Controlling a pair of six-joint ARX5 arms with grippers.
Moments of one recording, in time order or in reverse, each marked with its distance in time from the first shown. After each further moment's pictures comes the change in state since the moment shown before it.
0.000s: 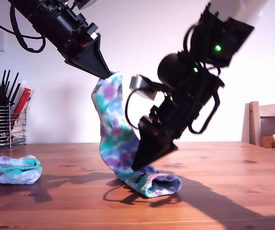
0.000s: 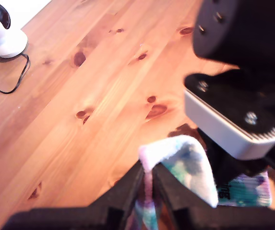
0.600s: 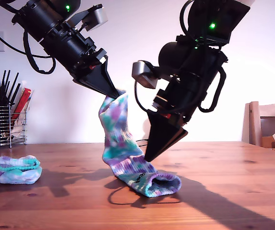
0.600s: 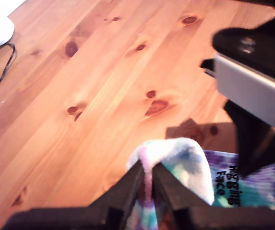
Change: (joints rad) left arm 0.002 0.092 0.000 0.074 0.026 -0.010; right arm -0.022 -0.032 0.053 -0.201 0.049 -0.131
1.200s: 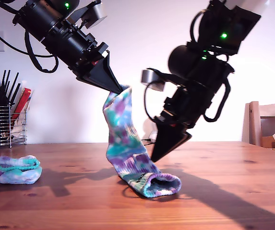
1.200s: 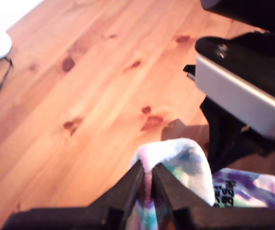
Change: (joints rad) left arm 0.006 0.000 0.000 0.058 0.051 -0.023; right arm -0.067 0.000 -0.053 0.130 0.018 0.000
